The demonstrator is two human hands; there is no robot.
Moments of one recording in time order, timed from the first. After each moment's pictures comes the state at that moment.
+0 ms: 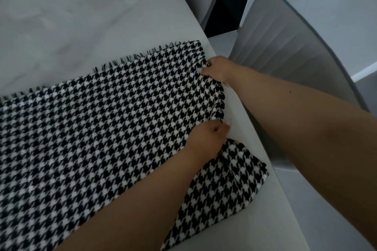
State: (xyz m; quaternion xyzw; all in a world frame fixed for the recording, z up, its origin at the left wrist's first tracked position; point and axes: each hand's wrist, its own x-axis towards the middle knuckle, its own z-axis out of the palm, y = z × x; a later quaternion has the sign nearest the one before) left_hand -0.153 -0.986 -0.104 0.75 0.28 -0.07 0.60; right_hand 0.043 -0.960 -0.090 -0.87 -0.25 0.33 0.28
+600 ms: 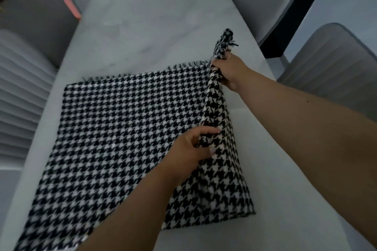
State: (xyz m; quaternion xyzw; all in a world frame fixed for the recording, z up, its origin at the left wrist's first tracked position) left_hand -0.331 -0.917 -0.035 0.61 0.33 0.04 0.72; right_hand -0.074 -0.857 -0.046 -0.71 -0.18 0.40 0.55
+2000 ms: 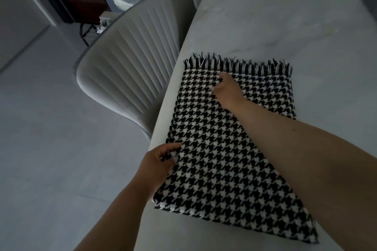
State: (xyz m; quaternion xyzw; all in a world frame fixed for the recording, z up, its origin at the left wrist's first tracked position) left_hand -0.681 -0.766 -0.093 0.52 0.58 0.17 0.60; right_hand -0.420 -0.671 -0.095 -0.78 -0.42 0.34 0.32
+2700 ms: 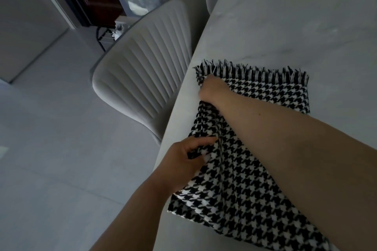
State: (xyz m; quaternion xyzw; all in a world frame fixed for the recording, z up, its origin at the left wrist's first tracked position) left_hand -0.652 -0.759 -0.053 0.61 0.44 0.19 0.63; right_hand -0.477 -0.613 -0.063 -0.80 -0.51 0.30 0.07
